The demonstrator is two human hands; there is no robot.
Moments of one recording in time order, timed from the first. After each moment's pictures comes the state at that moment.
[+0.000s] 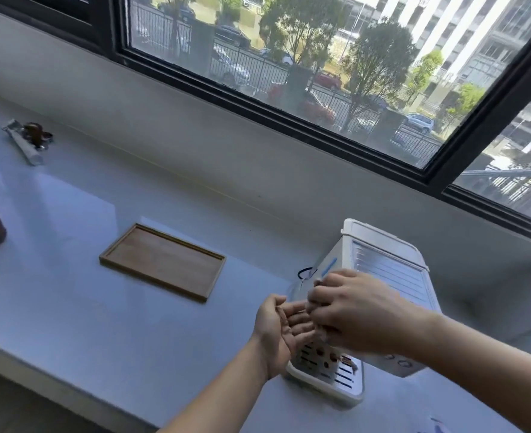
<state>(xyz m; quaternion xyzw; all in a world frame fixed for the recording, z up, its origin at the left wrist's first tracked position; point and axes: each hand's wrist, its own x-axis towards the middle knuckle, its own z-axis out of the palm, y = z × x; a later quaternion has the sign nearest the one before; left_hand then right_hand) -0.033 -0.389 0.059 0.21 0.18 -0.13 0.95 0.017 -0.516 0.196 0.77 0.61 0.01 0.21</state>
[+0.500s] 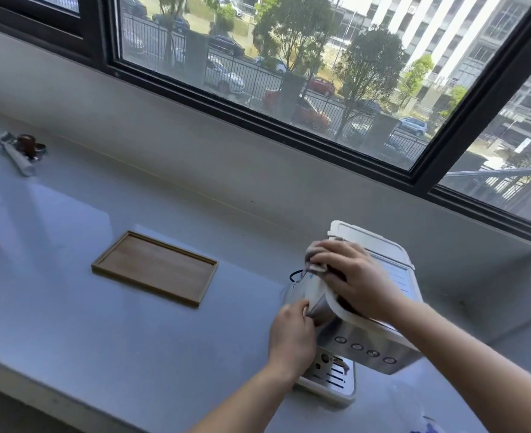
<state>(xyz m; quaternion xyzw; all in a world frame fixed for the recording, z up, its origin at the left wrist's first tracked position) -0.035 -0.434 0.078 0.82 0.15 0.07 0.55 0.068 -0.543 0.177 0.86 0.48 0.11 -0.14</state>
